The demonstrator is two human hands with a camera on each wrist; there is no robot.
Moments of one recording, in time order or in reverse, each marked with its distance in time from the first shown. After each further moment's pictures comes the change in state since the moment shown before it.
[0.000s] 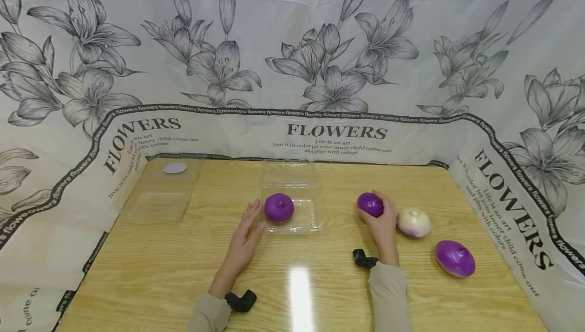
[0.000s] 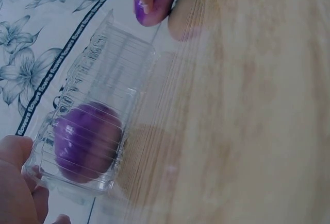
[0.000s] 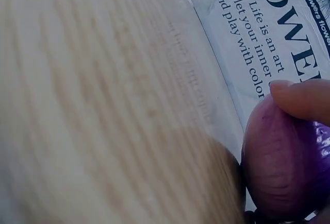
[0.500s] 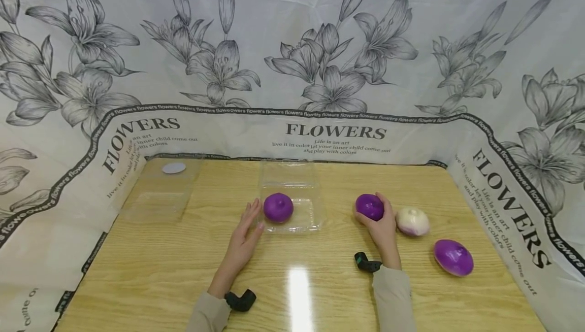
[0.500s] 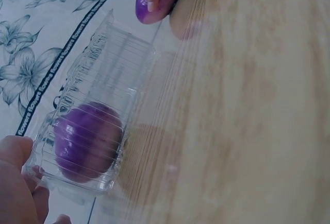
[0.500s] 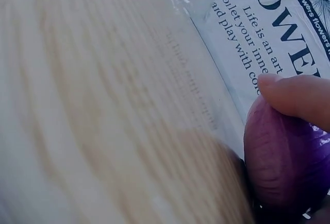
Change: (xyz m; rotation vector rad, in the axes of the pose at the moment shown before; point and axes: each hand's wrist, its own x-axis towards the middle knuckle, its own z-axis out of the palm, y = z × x) left_hand 0.000 0.000 -0.002 -0.006 -0.010 -0.013; right_hand -0.004 0.008 -0.005 0.014 -0.075 0.059
